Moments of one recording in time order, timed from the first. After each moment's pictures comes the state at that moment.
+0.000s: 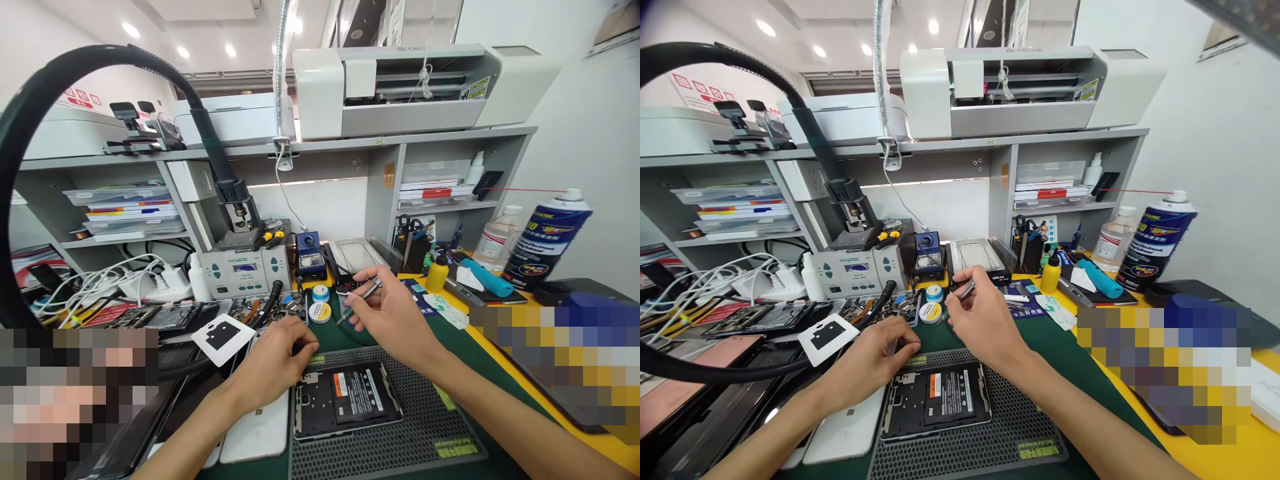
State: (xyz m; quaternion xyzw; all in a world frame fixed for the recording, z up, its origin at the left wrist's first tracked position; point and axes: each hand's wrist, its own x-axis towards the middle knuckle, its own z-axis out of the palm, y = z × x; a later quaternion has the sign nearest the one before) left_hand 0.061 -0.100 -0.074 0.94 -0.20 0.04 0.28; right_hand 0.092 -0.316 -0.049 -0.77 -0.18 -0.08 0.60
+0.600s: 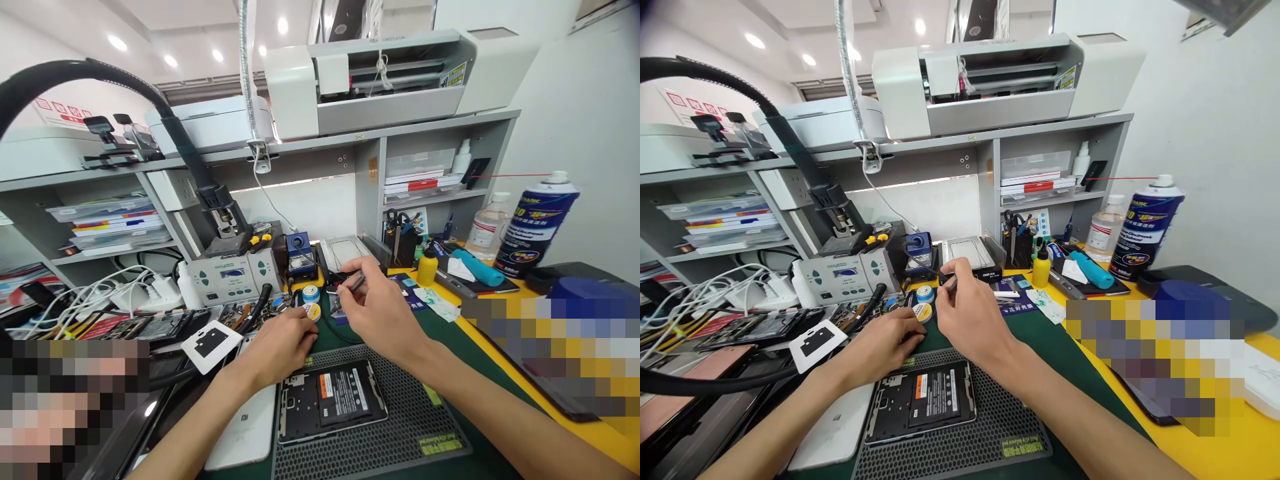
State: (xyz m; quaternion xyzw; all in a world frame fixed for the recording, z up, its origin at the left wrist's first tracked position) left_hand 0.090 -0.124 -0.067 0.96 -0.25 0.02 0.13; right_hand 0.095 -0.328 -0.044 -0.81 -0.23 -0.21 0.49
